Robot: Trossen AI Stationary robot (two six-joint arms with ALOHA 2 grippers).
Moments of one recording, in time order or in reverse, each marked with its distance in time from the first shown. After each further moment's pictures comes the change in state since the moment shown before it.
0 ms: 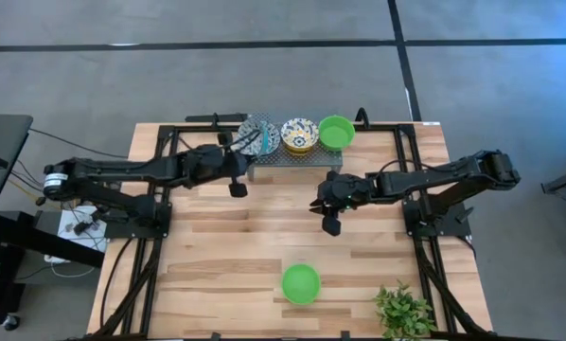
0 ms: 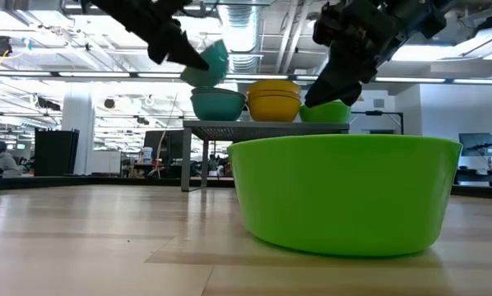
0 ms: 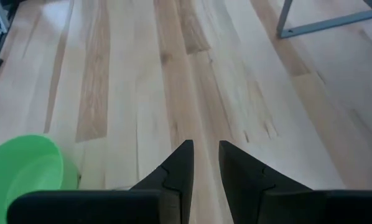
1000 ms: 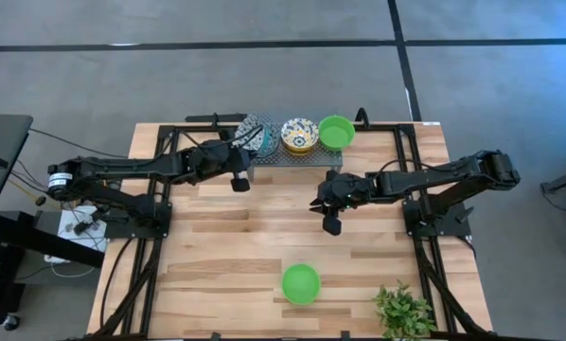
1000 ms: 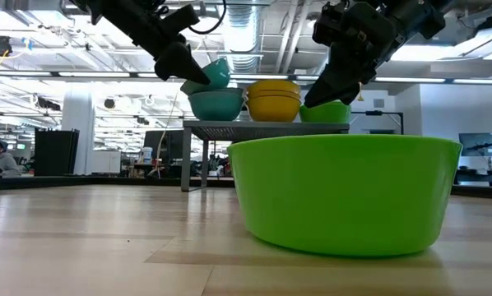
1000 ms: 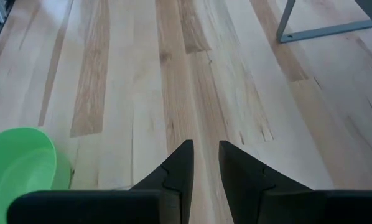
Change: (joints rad) left arm 0.062 0.059 0.000 0.014 -0.002 0.026; right arm -0.008 -0.001 0.000 0.000 0.000 -0.052
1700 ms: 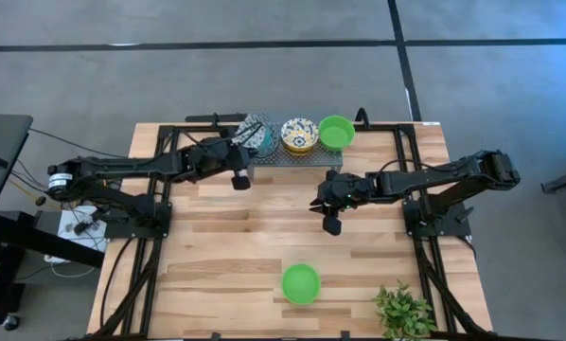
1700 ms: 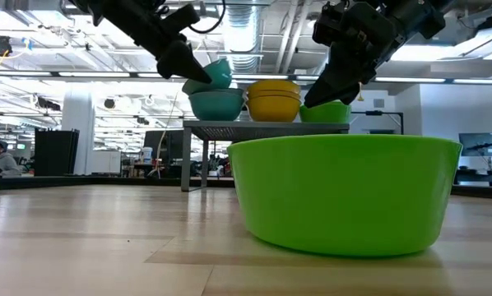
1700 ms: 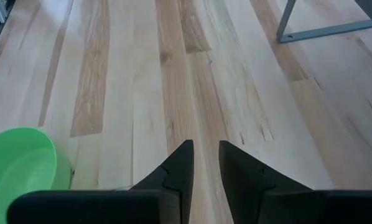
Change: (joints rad) left arm 0.019 0.000 0.000 0.023 0.028 0.000; right arm 0.000 0.000 0.000 0.000 0.000 0.000
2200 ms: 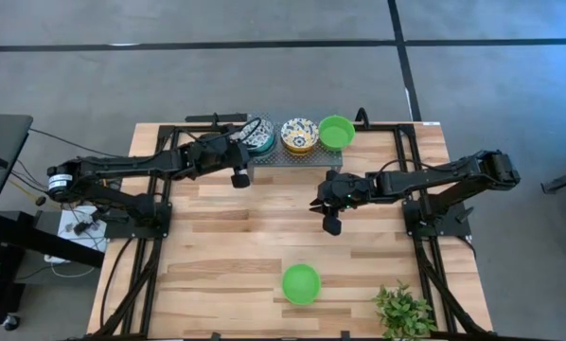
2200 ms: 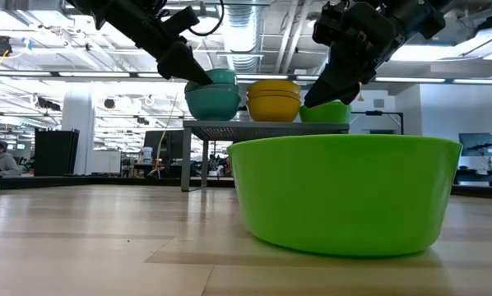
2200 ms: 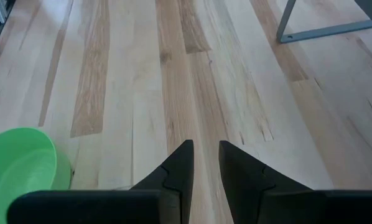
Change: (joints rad) left arm 0.046 0.000 0.000 0.005 0.070 -0.003; right arm 0.000 0.000 0.000 0.000 0.000 0.000
